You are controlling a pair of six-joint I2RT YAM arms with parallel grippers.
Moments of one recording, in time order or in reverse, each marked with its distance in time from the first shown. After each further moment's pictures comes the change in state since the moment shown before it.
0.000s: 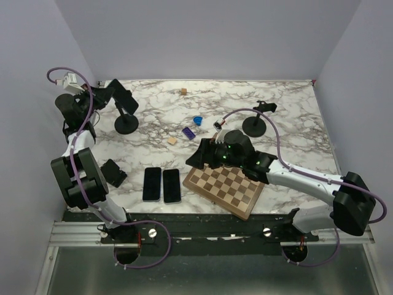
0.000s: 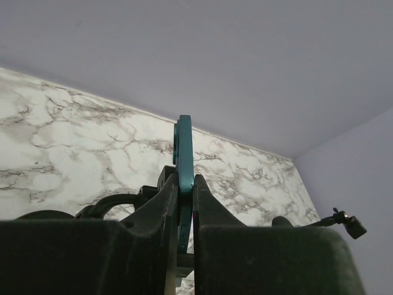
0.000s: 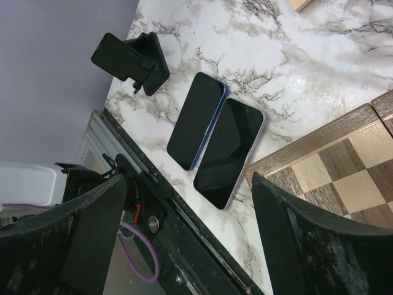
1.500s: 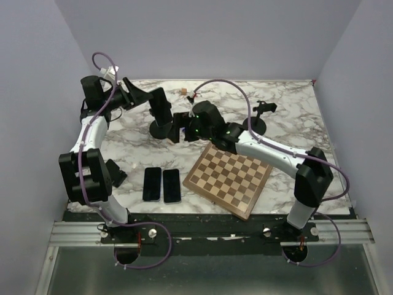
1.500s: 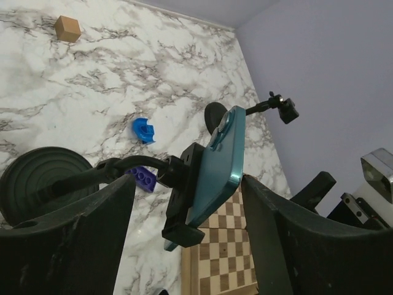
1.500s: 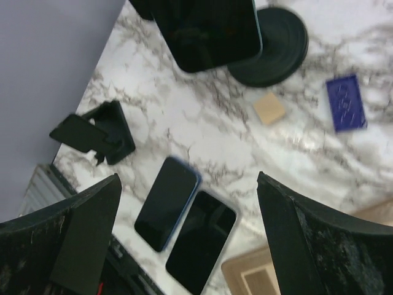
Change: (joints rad) left arm -0.238 0.024 0.226 -0.599 0.255 0.201; right arm -0.002 0.375 0.530 -0.235 0.161 -0.179
